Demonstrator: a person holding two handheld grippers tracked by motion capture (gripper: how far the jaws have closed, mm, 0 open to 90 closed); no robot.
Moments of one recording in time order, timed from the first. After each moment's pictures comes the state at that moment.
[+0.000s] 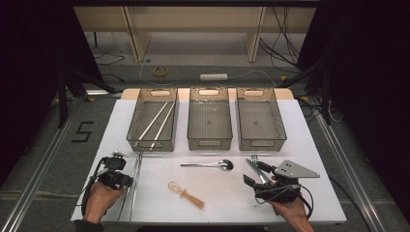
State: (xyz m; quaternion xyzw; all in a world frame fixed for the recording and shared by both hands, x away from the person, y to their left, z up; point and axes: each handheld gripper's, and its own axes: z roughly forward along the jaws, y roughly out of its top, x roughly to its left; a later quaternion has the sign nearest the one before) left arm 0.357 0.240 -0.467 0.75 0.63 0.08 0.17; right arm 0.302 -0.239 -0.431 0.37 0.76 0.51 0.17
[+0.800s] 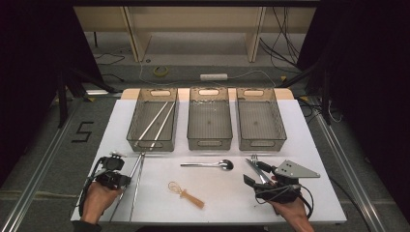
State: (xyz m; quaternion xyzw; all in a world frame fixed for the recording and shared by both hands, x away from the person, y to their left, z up) left arm 0.354 0.244 -0.463 0.76 0.62 0.09 0.17; right arm 0.302 -0.239 -0.430 0.37 0.76 0.51 0.17
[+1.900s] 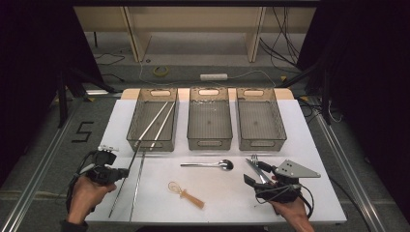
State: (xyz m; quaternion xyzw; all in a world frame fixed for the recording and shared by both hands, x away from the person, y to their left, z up) left arm 0.345 0.256 -0.417 0.77 0.58 0.09 0.26; right arm 0.302 -0.240 -0.430 0.37 0.76 0.51 0.17
